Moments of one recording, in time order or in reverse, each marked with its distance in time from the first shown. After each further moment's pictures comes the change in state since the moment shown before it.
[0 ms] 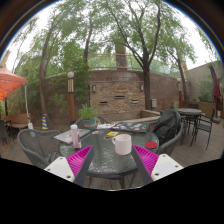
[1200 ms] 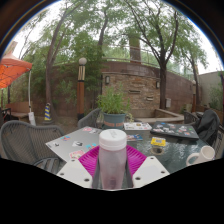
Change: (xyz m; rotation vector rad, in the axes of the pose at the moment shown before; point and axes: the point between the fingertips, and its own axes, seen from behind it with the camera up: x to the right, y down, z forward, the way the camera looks) arm -0.231 0.054 0.369 -0.050 -0.077 -0.098
